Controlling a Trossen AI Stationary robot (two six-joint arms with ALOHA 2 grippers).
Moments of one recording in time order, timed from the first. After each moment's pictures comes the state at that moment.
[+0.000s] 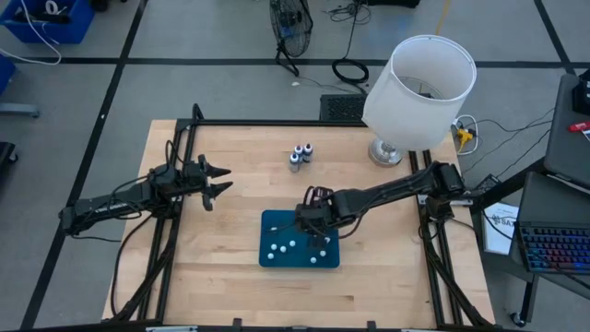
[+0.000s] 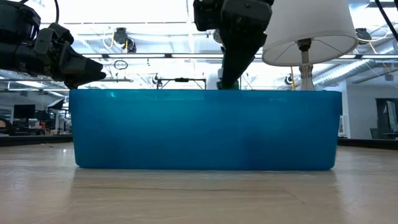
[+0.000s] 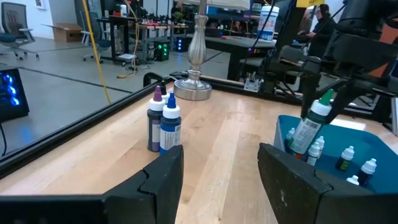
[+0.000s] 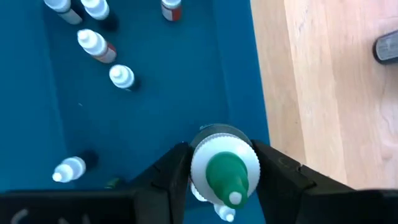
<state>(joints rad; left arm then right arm) 0.31 0.10 0.01 0.03 0.08 -0.11 0.21 1.90 1.56 -0.93 0.21 0.33</state>
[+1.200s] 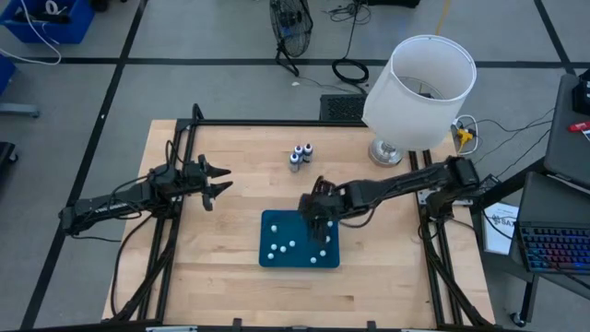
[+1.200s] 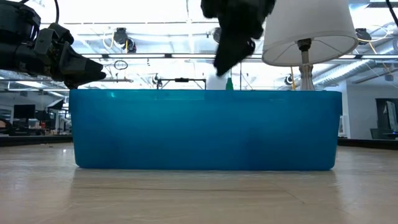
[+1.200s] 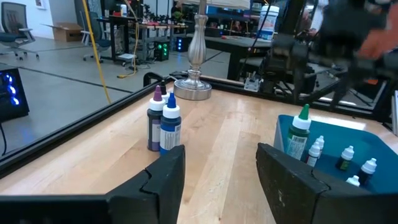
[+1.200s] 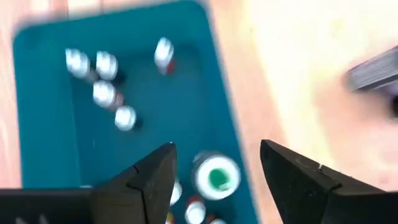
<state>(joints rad) 0.31 0.10 0.01 0.03 0.08 -0.11 0.16 1.76 1.42 -0.72 0.19 0.33</state>
